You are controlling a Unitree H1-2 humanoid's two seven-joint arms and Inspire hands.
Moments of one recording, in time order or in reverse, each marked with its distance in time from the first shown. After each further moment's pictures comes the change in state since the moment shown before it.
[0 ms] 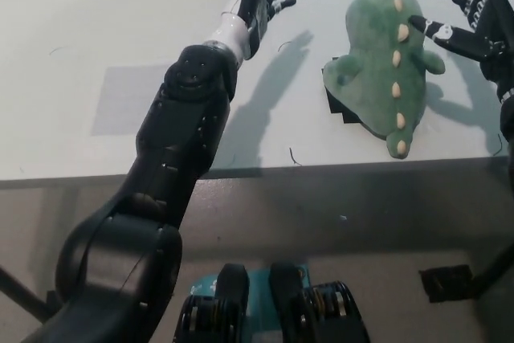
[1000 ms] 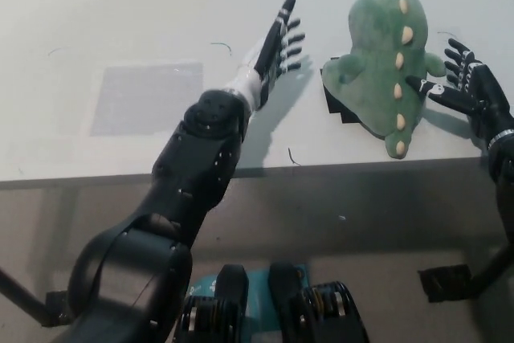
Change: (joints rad) left_arm 0.060 -0.034 -0.065 0.128 0.050 -0.018 0.016; right_arm -0.032 0.000 0.004 0.456 -0.040 -0.141 -0.036
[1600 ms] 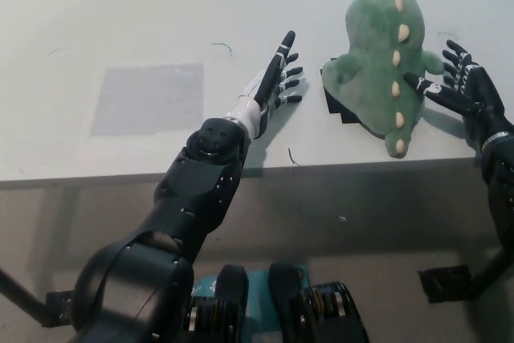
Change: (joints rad) left_arm 0.036 -0.011 -0.015 0.053 0.020 -0.046 -0.002; right_arm -0.011 0.021 -0.025 0.031 0.007 -0.026 -0.014
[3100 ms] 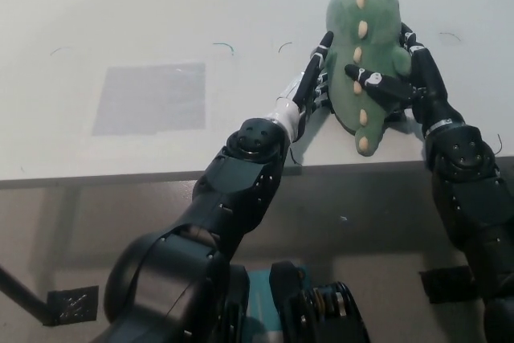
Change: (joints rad) left_arm -0.070 -0.098 0.038 0.085 -0.009 0.011 0.046; right_arm -0.013 0.124 0.092 -0.113 -0.067 -0.006 -0.094
